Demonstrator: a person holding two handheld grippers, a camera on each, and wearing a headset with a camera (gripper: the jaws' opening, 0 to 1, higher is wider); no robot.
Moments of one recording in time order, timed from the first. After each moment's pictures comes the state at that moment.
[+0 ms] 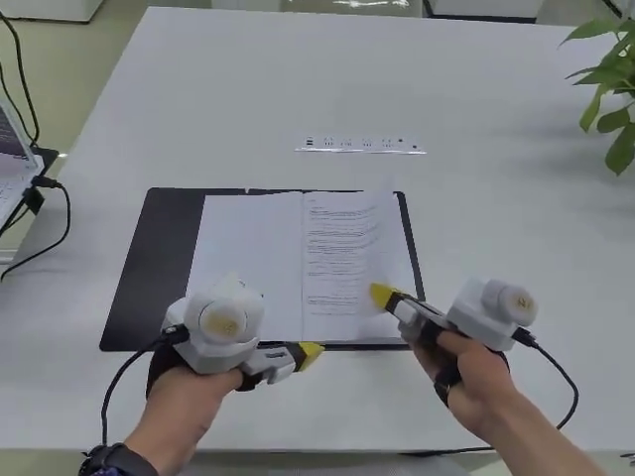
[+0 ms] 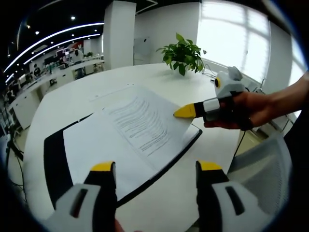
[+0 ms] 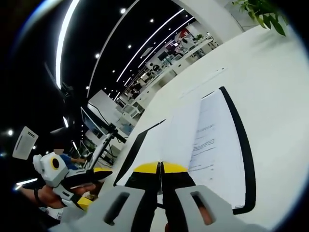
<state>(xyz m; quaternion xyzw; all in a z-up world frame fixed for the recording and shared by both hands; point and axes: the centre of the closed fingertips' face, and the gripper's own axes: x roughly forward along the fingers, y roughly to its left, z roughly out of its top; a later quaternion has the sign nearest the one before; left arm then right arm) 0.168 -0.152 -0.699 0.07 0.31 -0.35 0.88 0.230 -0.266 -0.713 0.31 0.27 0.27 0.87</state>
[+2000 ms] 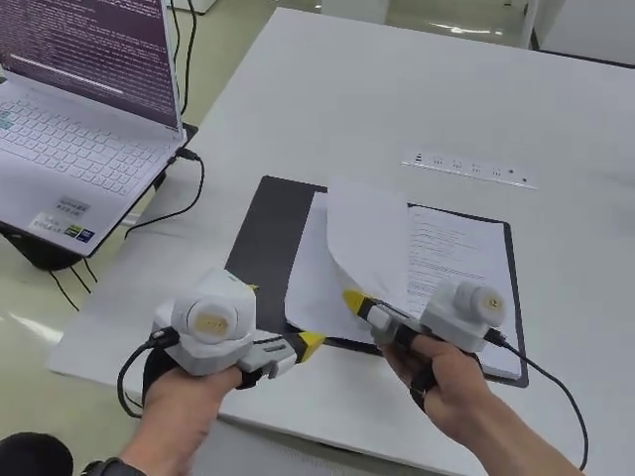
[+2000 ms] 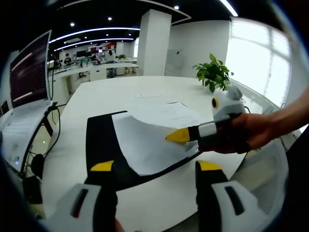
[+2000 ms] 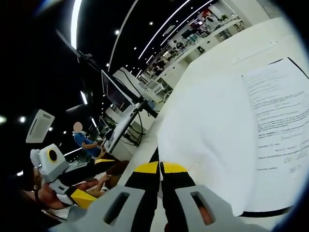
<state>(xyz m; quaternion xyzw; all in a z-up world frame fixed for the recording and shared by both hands) 0.146 -0.016 -0.673 0.00 0.28 -0.23 0.93 0.204 -0.074 -0.709 0.29 0.32 0.40 0.81</state>
